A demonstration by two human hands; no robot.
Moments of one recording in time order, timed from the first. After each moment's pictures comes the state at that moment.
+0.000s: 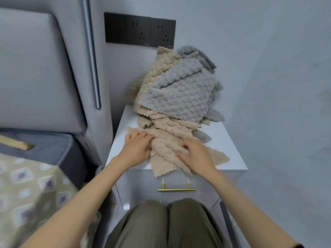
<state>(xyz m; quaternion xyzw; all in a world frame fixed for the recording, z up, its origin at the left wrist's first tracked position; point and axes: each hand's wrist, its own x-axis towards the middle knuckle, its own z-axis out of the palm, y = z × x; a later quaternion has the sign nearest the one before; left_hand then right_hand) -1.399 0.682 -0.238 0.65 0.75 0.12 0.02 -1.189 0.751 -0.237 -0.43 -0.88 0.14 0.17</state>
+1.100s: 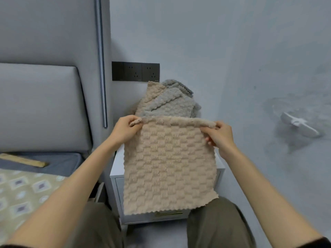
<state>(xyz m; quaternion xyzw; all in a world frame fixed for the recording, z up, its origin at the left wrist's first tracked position) -1.383 0.623 -0.097 0.55 0.67 0.48 0.15 -1.109 0.705 -0.097 -0.50 -0.56 0.44 0.49</state>
